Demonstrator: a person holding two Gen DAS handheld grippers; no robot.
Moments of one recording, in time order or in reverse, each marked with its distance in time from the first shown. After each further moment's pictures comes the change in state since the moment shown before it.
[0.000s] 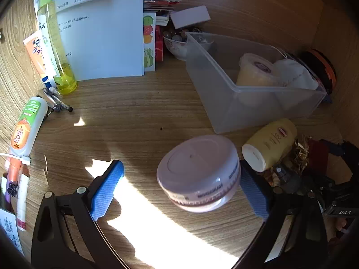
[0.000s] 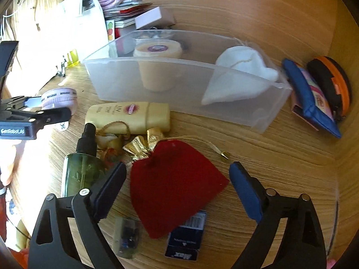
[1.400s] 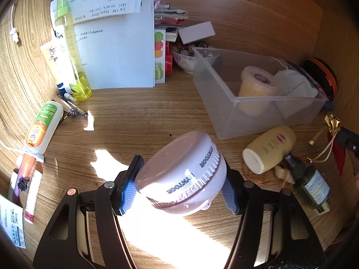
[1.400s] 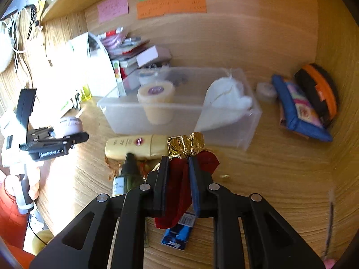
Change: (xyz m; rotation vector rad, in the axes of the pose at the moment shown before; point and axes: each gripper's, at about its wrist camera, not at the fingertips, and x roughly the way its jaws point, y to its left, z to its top) left arm -0.023 -0.003 -0.006 -0.019 -0.085 0.048; right arm -0.066 -0.012 0.004 0.080 -0.181 0.041
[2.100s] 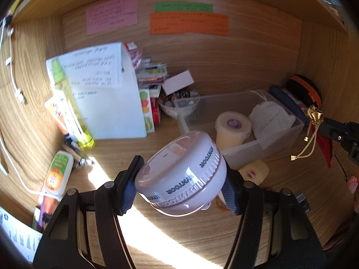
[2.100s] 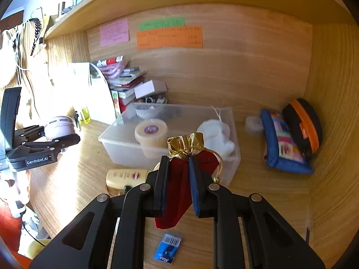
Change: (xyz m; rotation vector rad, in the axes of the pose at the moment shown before) left arm -0.053 -0.035 0.044 0.103 -0.166 0.014; right arm -0.029 -0.001 0.039 -0.046 -0.119 -0.034
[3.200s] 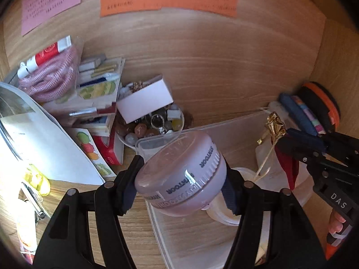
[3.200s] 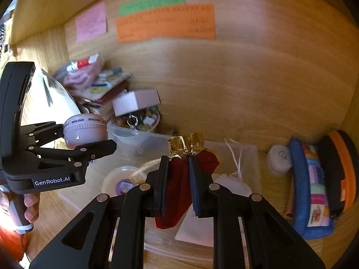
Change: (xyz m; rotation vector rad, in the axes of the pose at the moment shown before) left arm 0.140 -0.025 0.086 0.001 0.143 -0.093; right arm 0.136 -0.017 0.071 -0.004 0.102 0.041
